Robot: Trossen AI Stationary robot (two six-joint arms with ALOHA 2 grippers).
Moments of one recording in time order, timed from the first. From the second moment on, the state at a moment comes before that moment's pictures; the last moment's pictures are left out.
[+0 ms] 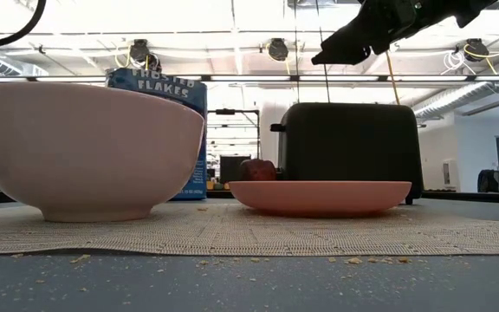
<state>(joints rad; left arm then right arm) -0.56 1.09 0.69 -0.60 0.88 -1.88 -0.04 1.00 0.65 0.00 0.08 -0.14</state>
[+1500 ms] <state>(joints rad) -0.62 1.09 0.69 -0.61 0.78 -2.09 -0.04 1.00 0.65 0.00 0.08 -0.14</state>
